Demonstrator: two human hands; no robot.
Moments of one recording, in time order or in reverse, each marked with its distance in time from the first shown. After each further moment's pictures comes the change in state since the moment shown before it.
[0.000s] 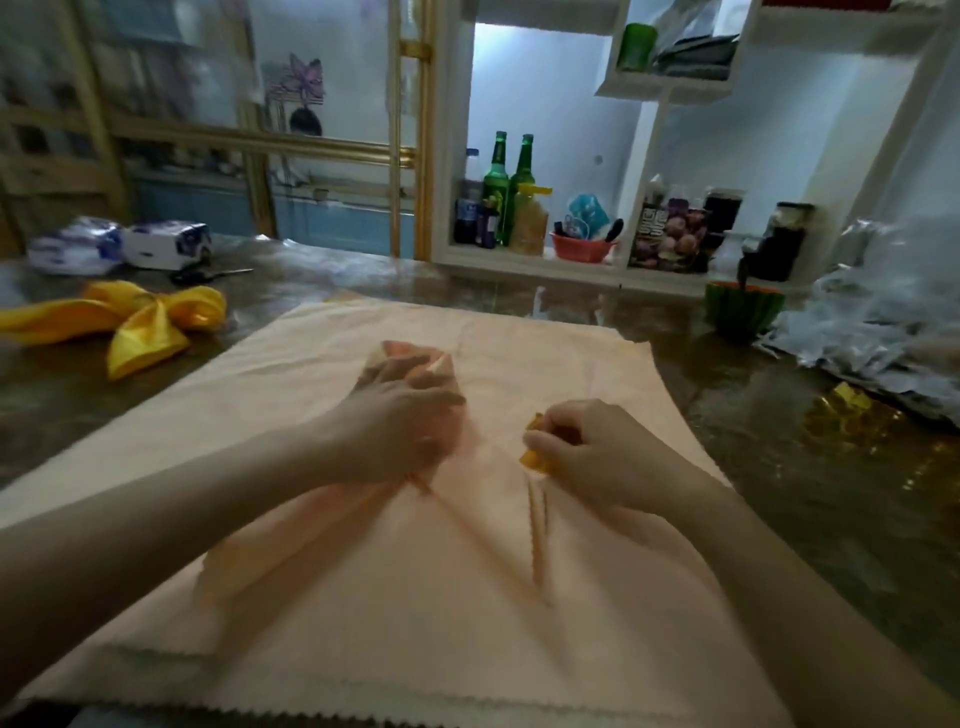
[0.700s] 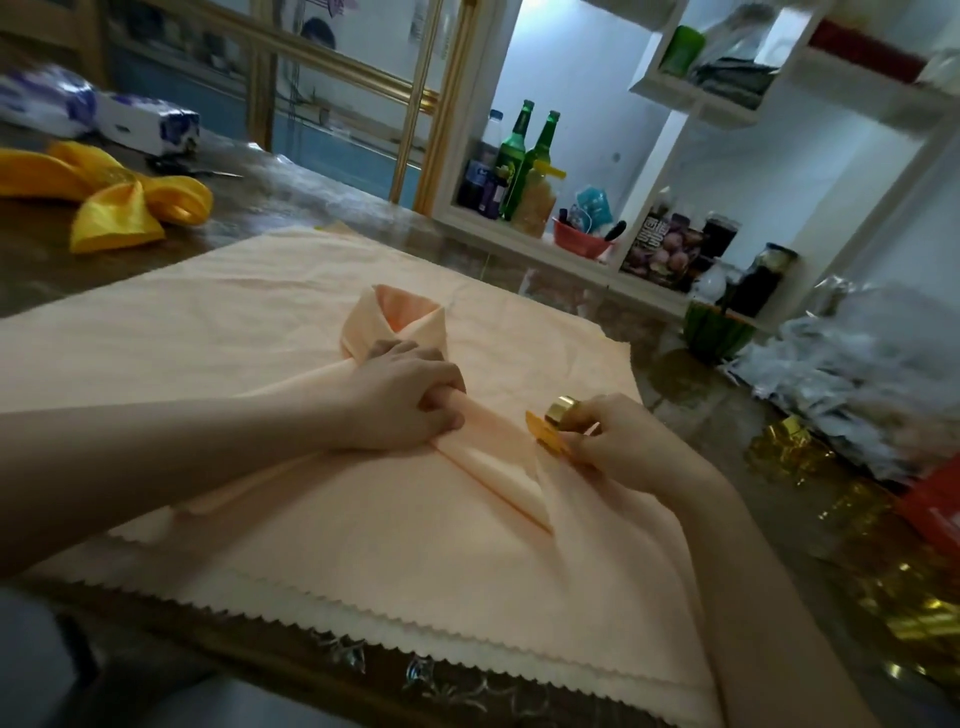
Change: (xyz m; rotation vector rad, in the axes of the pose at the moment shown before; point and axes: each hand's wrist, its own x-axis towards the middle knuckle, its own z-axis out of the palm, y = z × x) left_hand -0.002 0.012 0.038 -0.347 0.209 0.015; right_hand -0.007 0.019 -0.016 -0.174 -0.074 0.170
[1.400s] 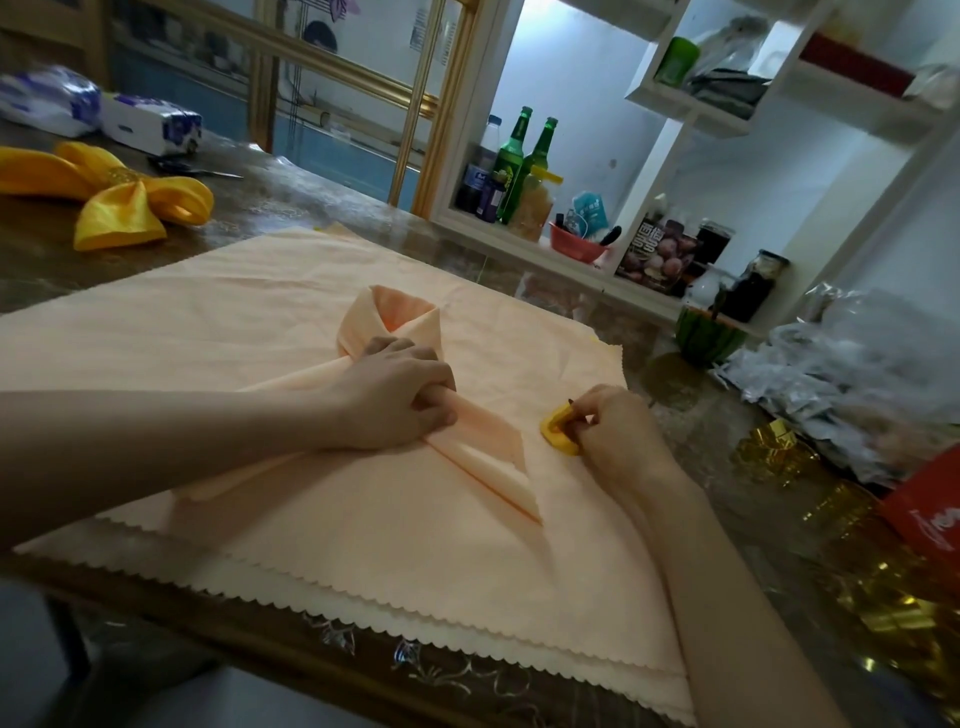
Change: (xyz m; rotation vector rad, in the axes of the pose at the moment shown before) left_hand -0.003 0.001 0.001 0.033 0.065 0.034; right_hand 0.016 0.018 0.013 0.077 0.325 0.023
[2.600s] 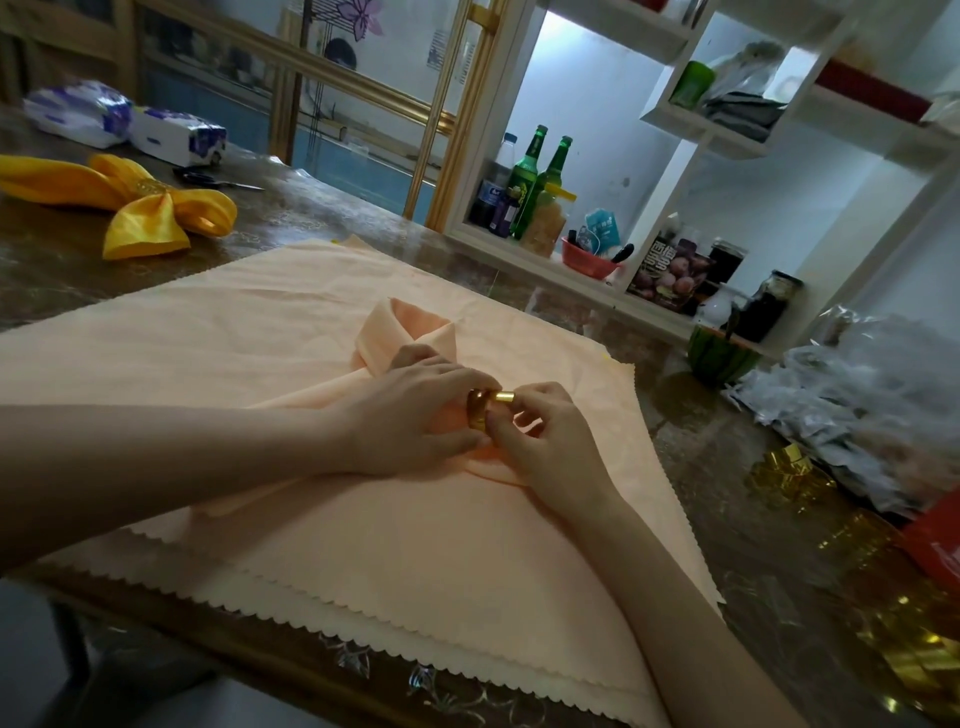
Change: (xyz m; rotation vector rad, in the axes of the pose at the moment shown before) left_hand -0.017 0.008 -0.012 -0.127 0.093 0.070; right_hand -0.016 -0.049 0.036 0.338 -0.010 -0.291
